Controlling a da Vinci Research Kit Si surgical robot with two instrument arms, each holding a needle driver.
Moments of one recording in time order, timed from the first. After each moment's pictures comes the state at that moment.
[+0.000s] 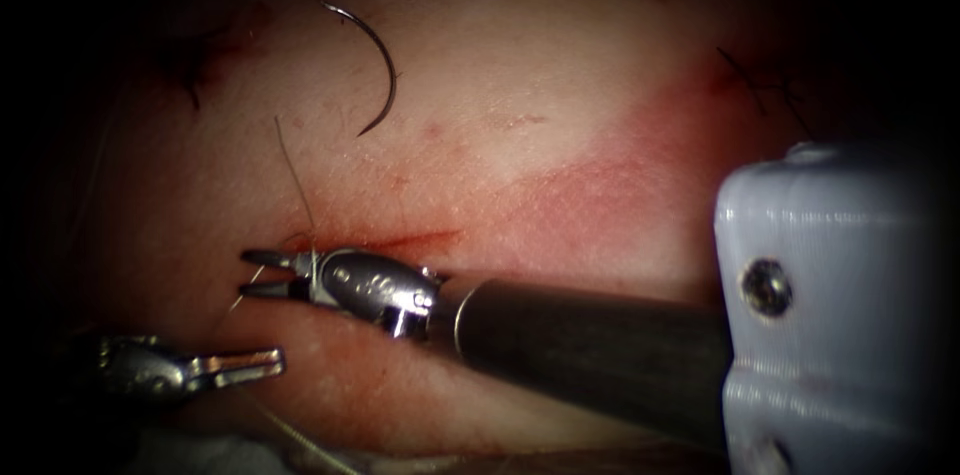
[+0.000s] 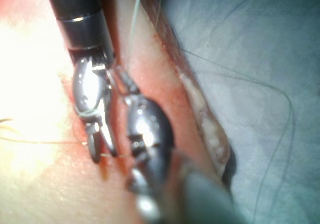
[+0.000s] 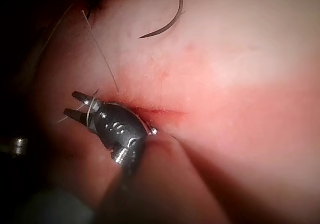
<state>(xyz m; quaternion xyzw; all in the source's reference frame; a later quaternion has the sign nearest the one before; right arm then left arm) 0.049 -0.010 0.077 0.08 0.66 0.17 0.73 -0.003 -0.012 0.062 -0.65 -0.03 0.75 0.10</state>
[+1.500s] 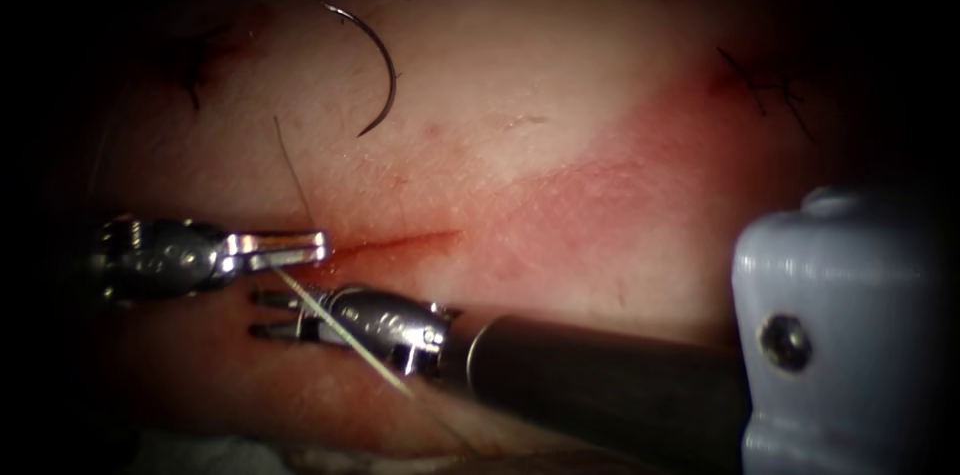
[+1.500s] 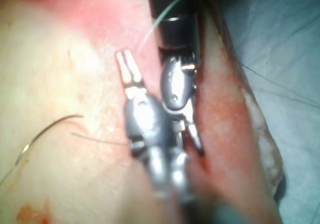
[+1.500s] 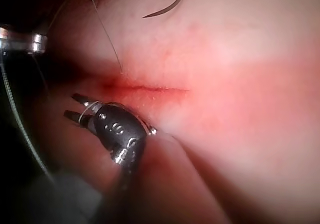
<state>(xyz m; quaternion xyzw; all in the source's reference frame) 0.048 -0.015 0.076 0.18 0.65 0.06 0.74 -0.006 -0.001 0.061 -0.74 -0.04 0.66 0.10</state>
